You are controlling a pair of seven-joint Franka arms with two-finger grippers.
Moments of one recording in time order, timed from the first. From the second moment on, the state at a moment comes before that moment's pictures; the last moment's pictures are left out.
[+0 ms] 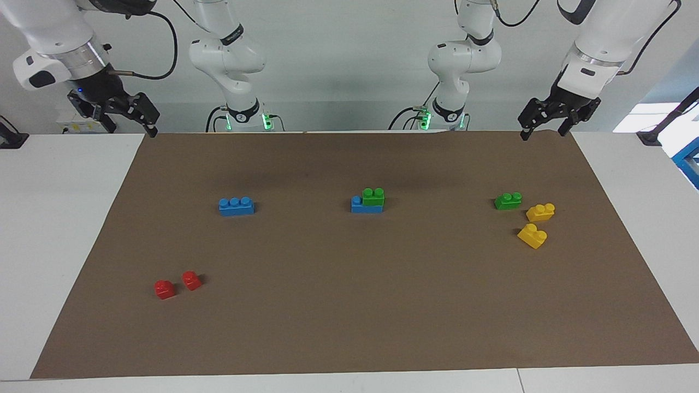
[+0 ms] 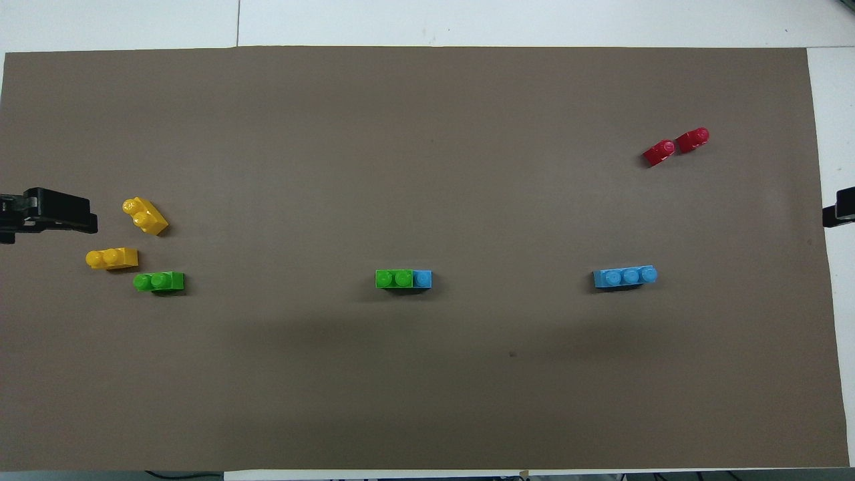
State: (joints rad) left arm 0.02 -0.10 -0.08 -1.64 0.00 1.55 -0.10; right arm -0.08 -0.06 -0.07 -1.57 -0.01 1.47 0.02
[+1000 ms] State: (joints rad) left arm 0.02 -0.10 -0.08 -1.64 0.00 1.55 -0.10; right arm -0.08 -0.08 -0.07 -1.59 -0.01 1.48 -0.02
